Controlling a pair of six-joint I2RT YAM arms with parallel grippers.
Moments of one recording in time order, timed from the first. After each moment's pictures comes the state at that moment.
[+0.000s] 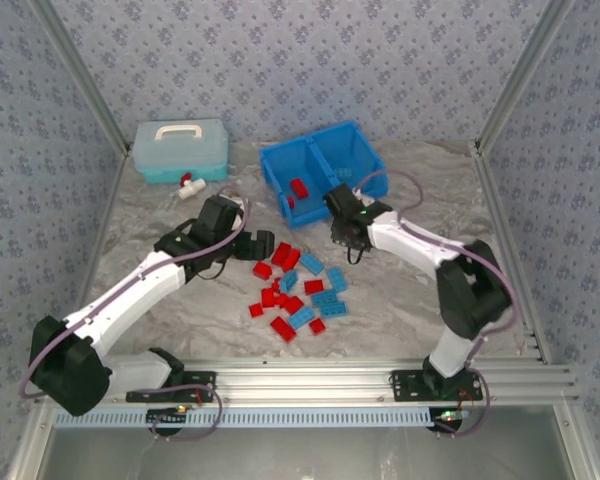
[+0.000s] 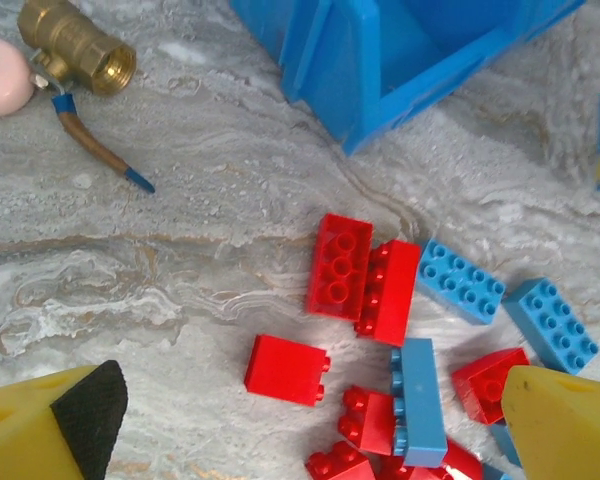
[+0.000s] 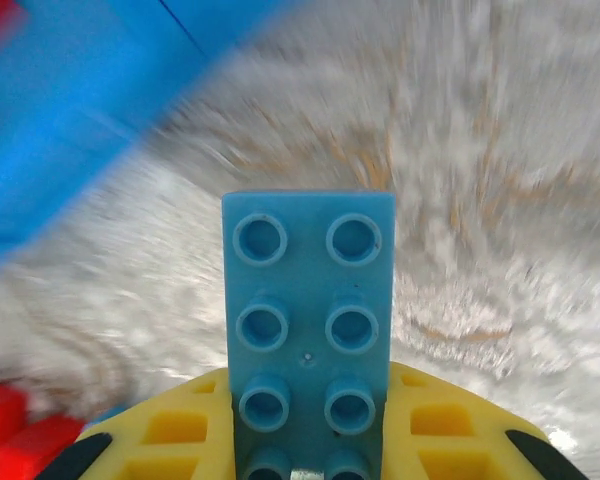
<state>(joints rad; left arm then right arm) -0.59 1.22 0.96 -0.55 -0.03 -0.39 0.60 1.68 1.24 -0.65 0.28 0.79</state>
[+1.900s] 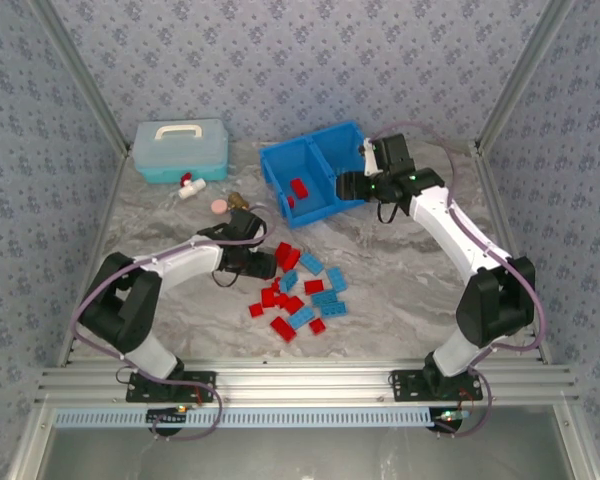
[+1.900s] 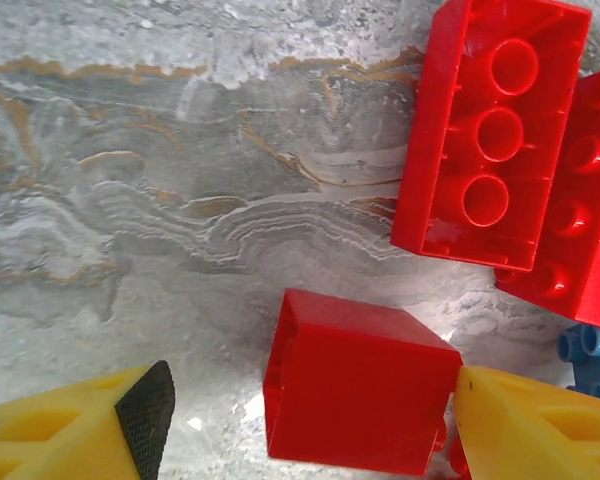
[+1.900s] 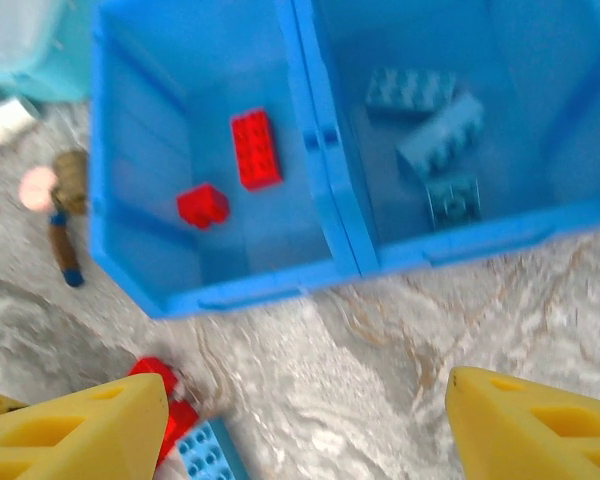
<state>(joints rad) -0.57 1.61 0.93 -0.49 0.05 -0.33 0.36 1.61 1.43 -0.63 -0.13 0.26</state>
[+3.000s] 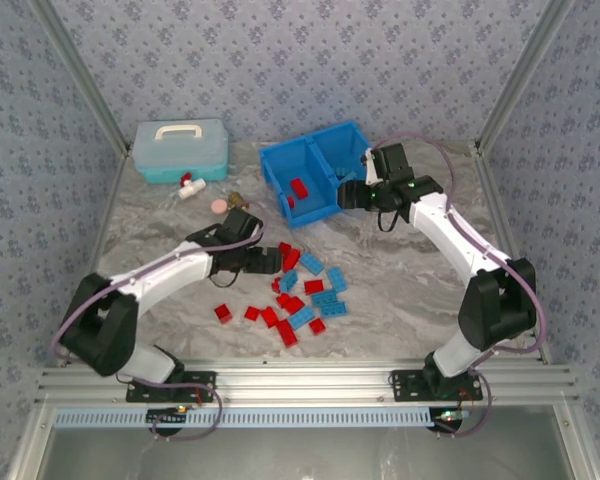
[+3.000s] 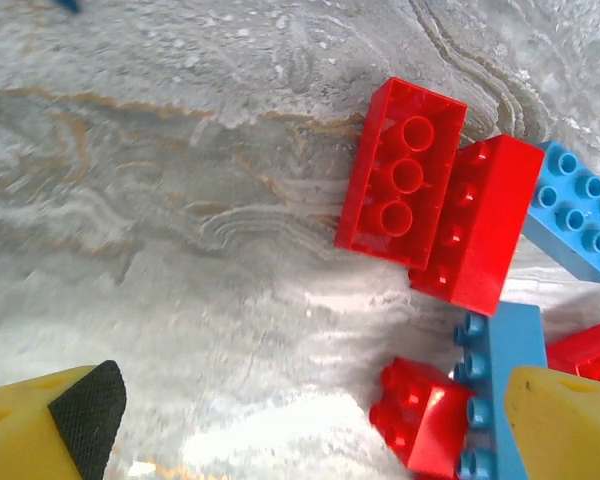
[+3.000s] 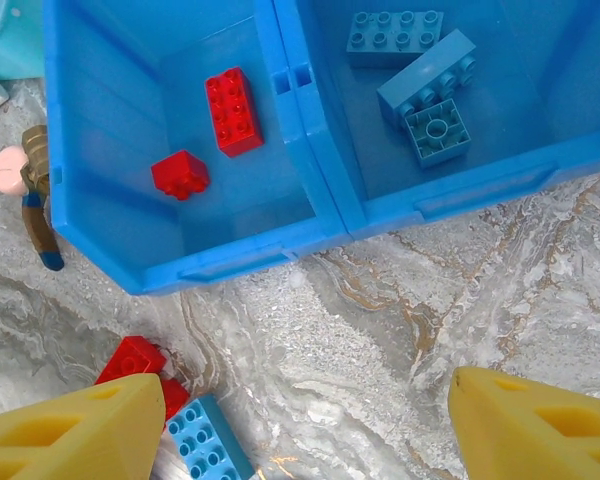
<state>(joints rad) -0.61 1.42 0.89 -0.53 -0.01 -0.50 0.36 1.59 1.37 -0.62 -0.12 0.30</state>
